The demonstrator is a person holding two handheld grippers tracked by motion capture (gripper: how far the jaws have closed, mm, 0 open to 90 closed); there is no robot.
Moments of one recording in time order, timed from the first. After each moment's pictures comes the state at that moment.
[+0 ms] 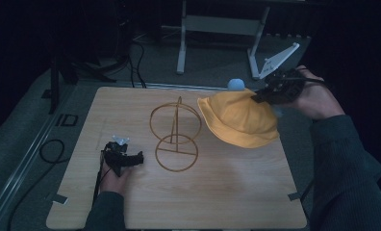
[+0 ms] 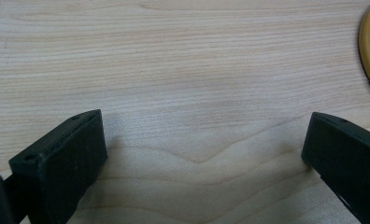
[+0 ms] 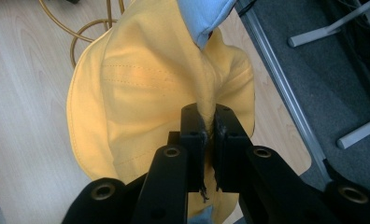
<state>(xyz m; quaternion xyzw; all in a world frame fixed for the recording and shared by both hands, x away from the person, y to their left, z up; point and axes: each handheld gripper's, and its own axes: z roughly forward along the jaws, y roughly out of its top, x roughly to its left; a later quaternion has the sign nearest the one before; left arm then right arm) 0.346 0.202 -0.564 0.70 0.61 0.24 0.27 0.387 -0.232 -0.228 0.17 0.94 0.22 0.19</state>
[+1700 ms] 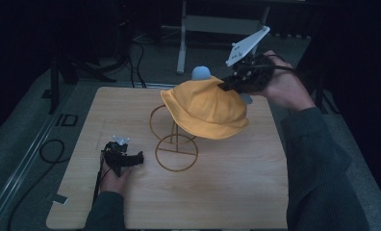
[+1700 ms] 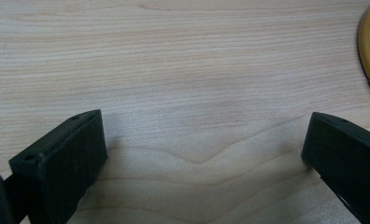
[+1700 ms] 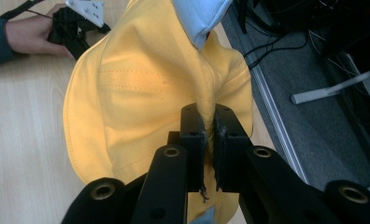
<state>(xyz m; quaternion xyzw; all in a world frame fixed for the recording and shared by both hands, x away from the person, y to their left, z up) 0.346 0.202 -0.564 0.70 0.61 0.24 0.27 0.383 -0.156 -0.202 0.09 0.93 0.29 0.20</state>
